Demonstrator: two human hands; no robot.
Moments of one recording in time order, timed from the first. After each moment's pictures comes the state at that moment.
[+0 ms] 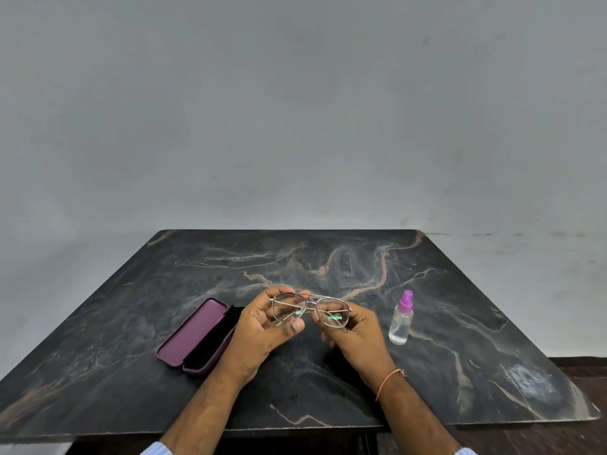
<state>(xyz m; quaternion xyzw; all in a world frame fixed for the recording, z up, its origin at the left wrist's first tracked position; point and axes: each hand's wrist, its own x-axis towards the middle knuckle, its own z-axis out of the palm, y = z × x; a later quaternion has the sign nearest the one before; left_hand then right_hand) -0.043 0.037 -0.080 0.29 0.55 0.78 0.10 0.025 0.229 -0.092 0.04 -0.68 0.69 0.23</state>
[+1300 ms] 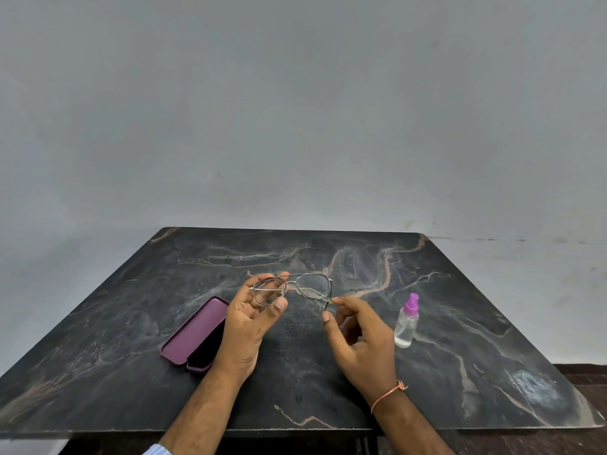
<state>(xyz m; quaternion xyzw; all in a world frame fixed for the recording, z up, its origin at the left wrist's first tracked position) -0.060 0.031 -0.085 0.23 0.49 0.84 0.02 0.036 0.217 -0.095 0.04 -0.77 0.41 0.49</state>
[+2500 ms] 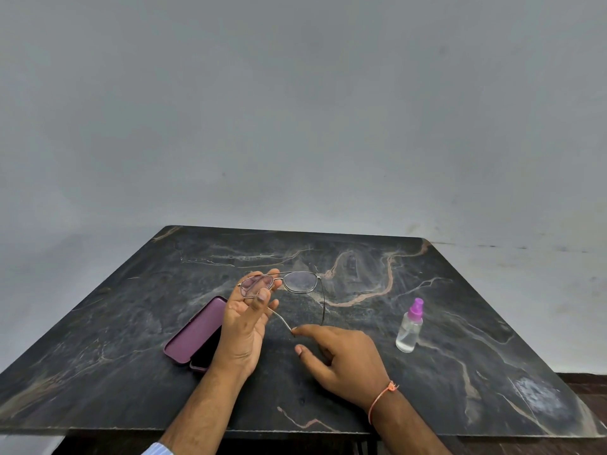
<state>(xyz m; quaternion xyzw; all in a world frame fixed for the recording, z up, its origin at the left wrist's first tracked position) -0.070 0.022 -0.087 0.17 0.44 0.88 0.06 0.040 0.207 -0.093 0.12 -0.93 0.19 0.29</state>
